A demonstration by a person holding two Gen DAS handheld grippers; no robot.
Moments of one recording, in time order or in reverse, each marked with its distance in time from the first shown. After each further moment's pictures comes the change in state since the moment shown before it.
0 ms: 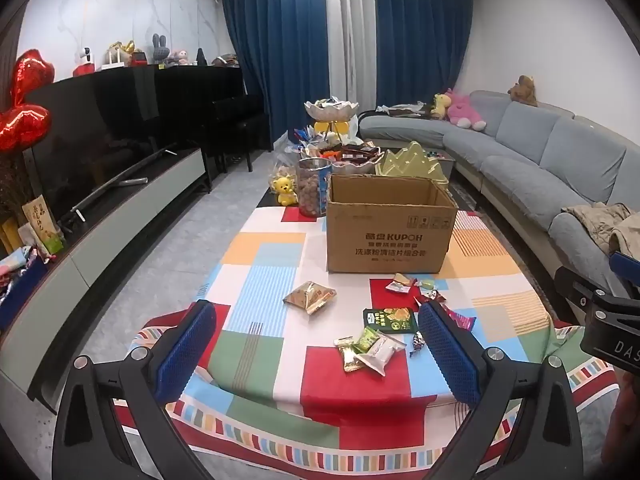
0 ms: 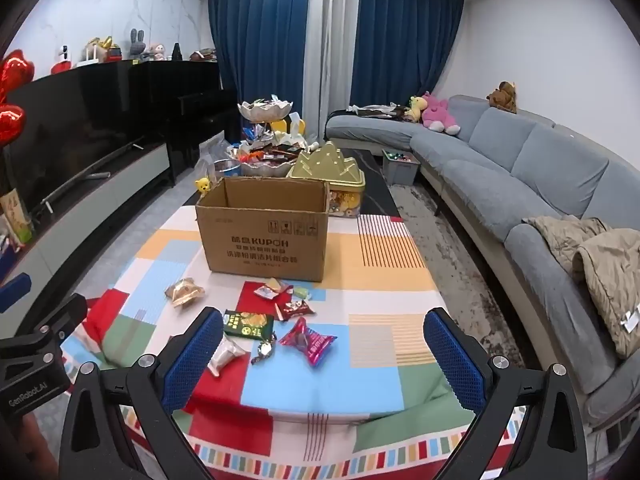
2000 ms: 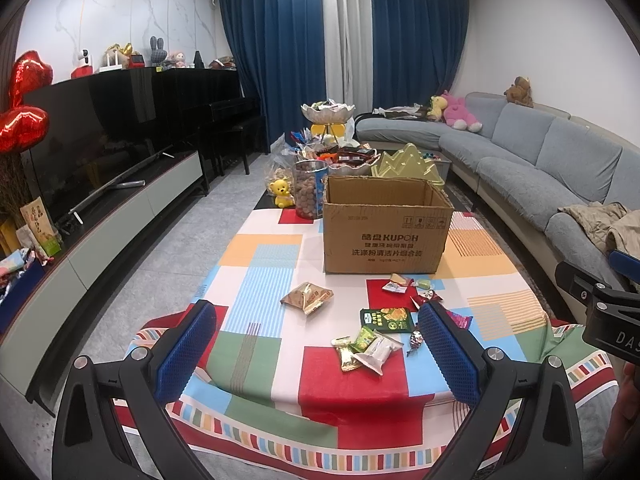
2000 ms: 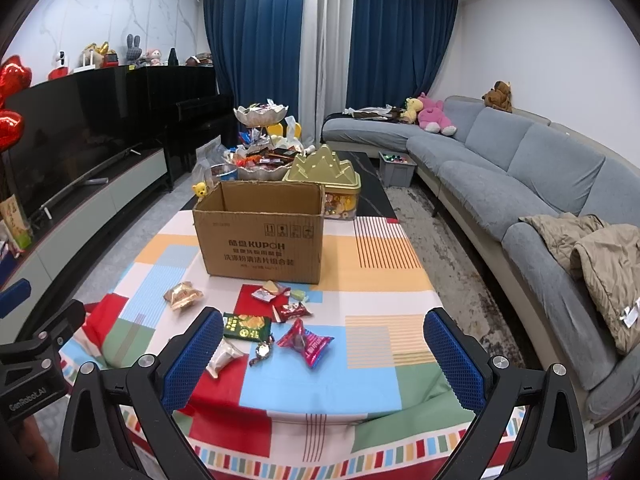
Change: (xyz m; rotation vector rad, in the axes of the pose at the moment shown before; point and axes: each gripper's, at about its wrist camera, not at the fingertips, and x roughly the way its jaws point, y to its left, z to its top) left arm -0.006 -0.009 0.000 0.001 -0.015 -0.002; right arm -0.008 -0.005 0.001 0.017 -0.016 0.003
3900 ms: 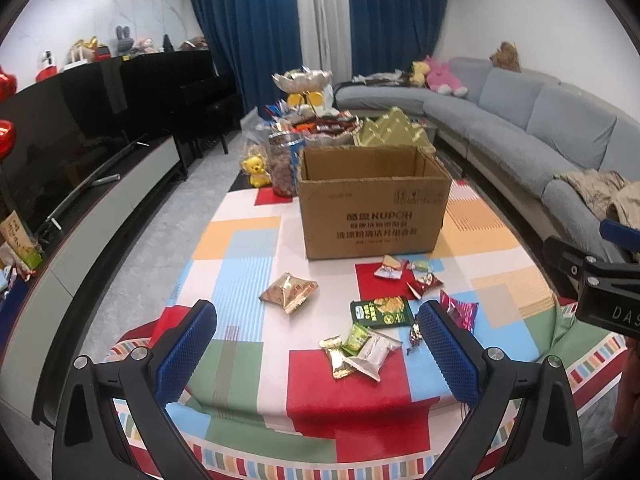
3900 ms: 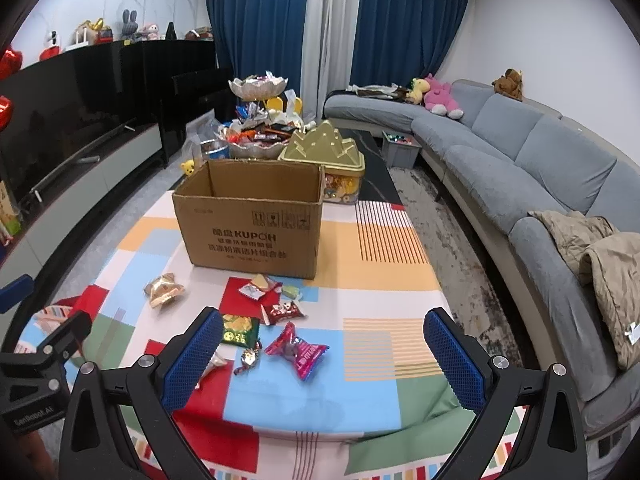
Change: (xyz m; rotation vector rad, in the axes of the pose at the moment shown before) left arm 0.072 -0.013 0.010 0.085 0.122 -0.057; right arm 0.064 0.000 0.017 -0.026 0.099 -0.007
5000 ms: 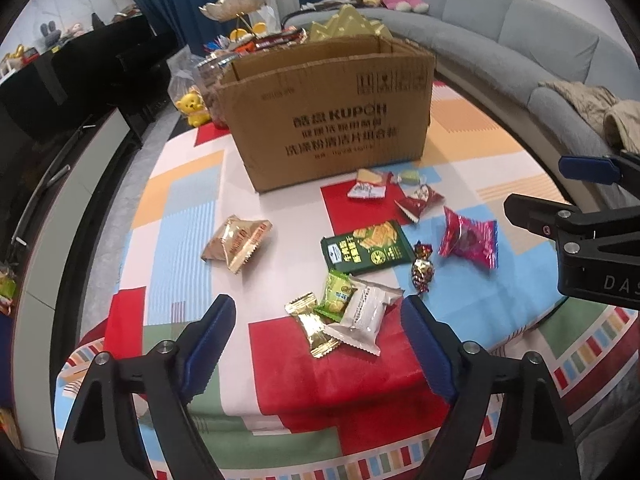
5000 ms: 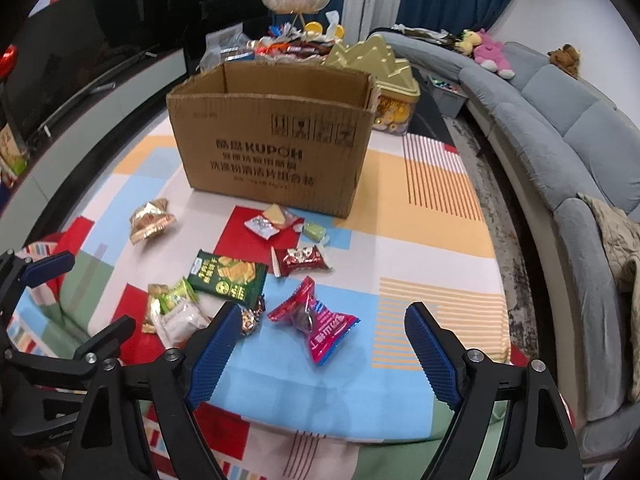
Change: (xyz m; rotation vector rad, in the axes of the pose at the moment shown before) left arm 0.105 -0.034 -0.023 0.188 0.265 -0.074; right arm 0.107 0.020 -0.020 -0.127 0.253 0.095
